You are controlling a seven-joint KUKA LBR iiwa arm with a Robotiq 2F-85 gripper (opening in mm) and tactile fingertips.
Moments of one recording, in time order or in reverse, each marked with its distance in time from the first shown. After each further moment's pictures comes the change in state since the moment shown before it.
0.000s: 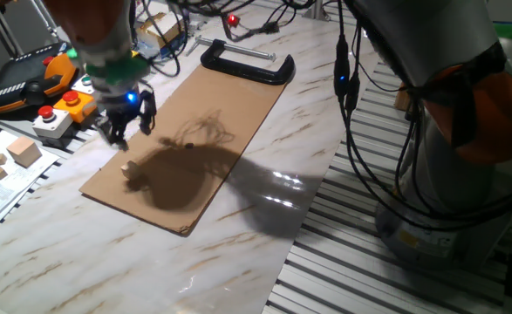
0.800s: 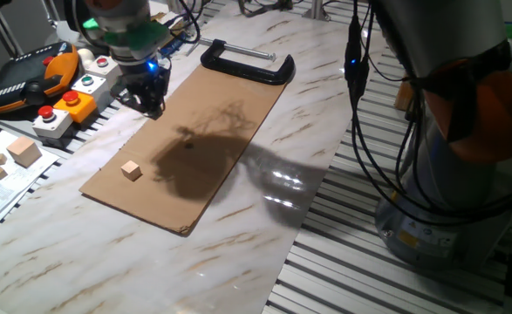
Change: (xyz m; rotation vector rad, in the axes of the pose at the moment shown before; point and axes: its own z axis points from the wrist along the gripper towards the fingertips) arm 0.017 -0.053 -0.028 0.043 0.026 -0.103
